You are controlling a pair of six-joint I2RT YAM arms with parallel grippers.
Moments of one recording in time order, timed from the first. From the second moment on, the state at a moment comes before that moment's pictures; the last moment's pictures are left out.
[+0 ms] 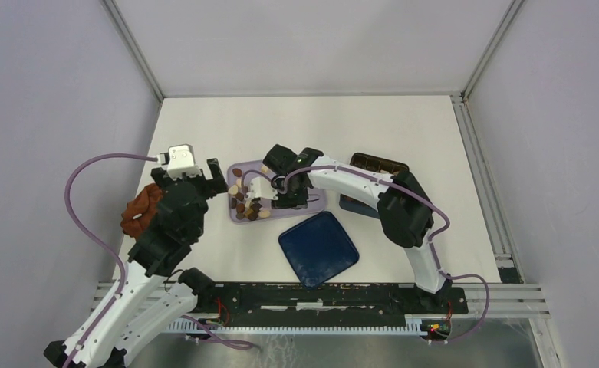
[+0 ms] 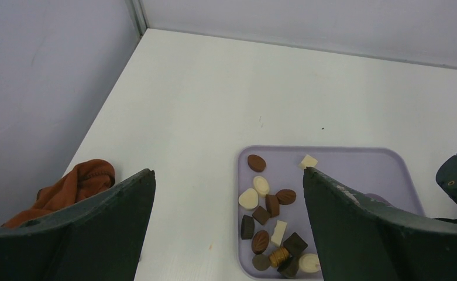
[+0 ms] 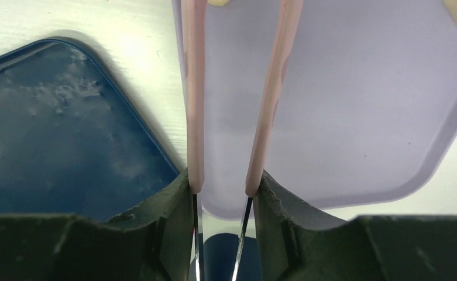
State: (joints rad) left arm -0.58 0.59 0.78 -0.37 -0.75 -0.15; right arm 0.94 2.09 1.75 -0.90 -0.11 -0.76
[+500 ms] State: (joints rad) left arm -0.52 0.56 0.78 -0.36 -0.75 -0.15; right arm 1.01 2.16 1.81 -0.93 -0.08 -0.76
